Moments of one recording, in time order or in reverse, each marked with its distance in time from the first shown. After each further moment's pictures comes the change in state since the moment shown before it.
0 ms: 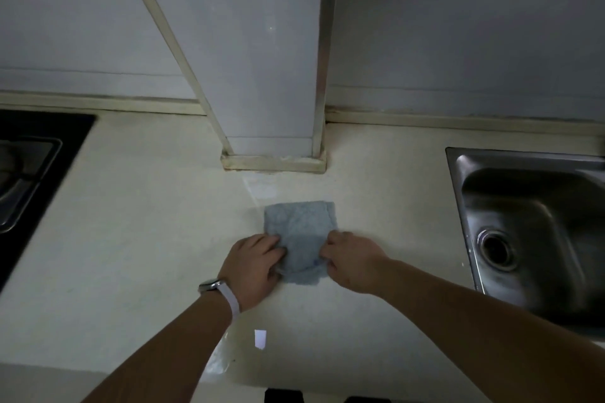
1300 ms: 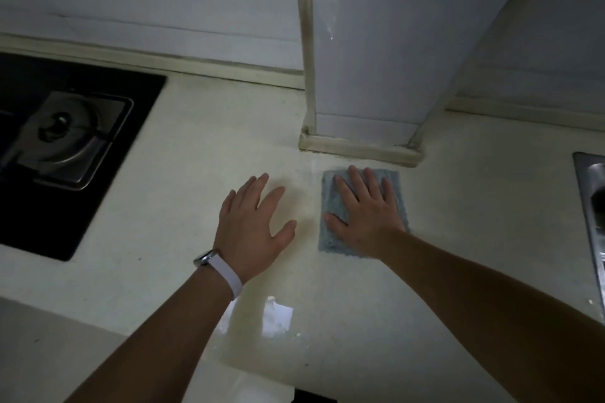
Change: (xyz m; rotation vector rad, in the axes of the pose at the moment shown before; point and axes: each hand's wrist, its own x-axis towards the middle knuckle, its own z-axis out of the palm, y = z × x) left_hand -0.035 -0.104 -0.030 -0.063 0.390 -0.344; right_hand 0.137 -0.061 0.015 -0.155 0.258 0.127
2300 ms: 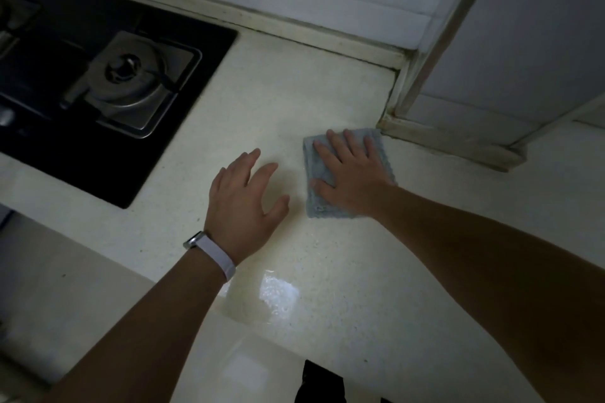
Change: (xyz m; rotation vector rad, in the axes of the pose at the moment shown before) left_hand -0.038 -0.104 -0.024 -0.076 0.131 -0.174; right_hand 0.094 -0.122 0.001 -0.115 0.012 -0.328
